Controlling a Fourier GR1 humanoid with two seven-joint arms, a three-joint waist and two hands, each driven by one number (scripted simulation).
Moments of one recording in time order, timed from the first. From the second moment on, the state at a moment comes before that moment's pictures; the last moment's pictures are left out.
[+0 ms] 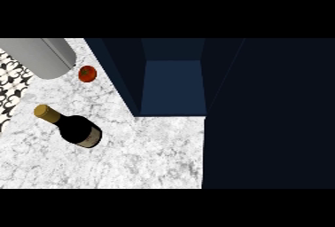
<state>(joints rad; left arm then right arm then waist) -0.09 0.28 0.44 -2.32 0.63 0.28 0.68 0.22 -0.18 0.17 -2.42 -0.32 0.14 0.37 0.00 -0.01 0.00</state>
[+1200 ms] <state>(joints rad) 0.03 0.21 0.51 -2.15 0.56 0.07 0.46 0.21 -0.19 0.12 -2.42 -0.32 0.15 0.36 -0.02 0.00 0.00</state>
